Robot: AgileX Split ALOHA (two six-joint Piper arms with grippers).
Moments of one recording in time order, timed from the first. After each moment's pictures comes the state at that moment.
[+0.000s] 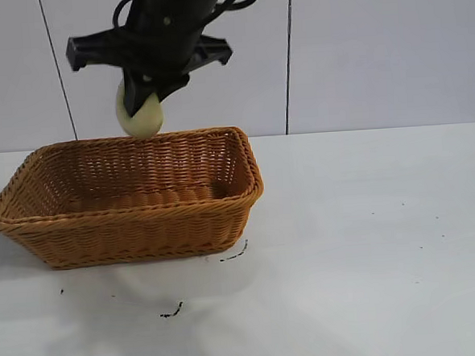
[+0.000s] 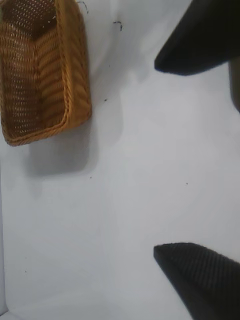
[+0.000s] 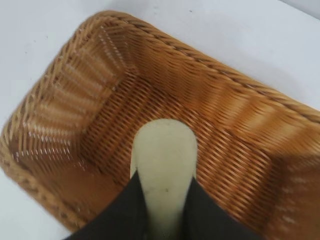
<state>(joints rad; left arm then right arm) -0.06 0.00 -0.50 0.04 1.06 0.03 0.69 2.23 -1.90 0.11 0.59 0.04</state>
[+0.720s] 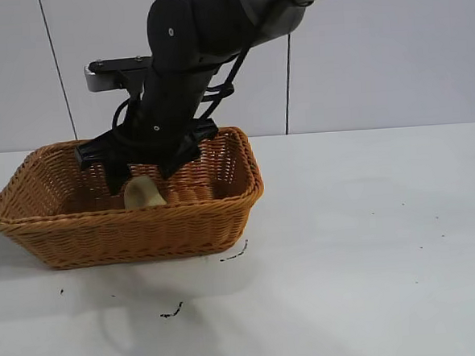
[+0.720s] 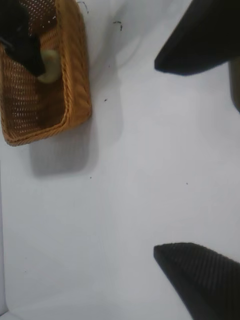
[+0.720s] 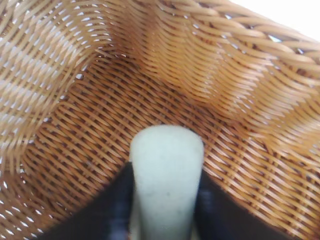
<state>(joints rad) -0.06 0.00 -0.50 0.04 1.06 0.03 0.69 2.36 -1.90 0.02 0.53 0.05</state>
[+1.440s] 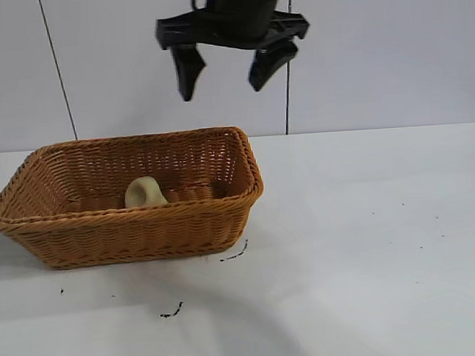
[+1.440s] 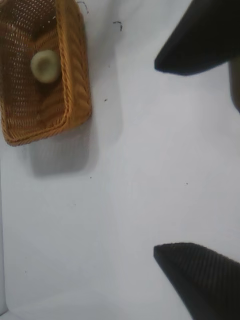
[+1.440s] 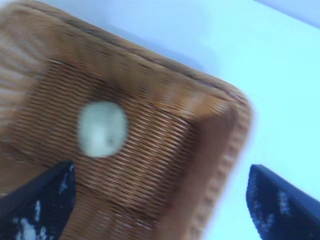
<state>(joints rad) -0.06 0.00 -0.50 0.04 1.06 0.03 0.44 2.11 -1.90 -0.02 0.89 0.08</state>
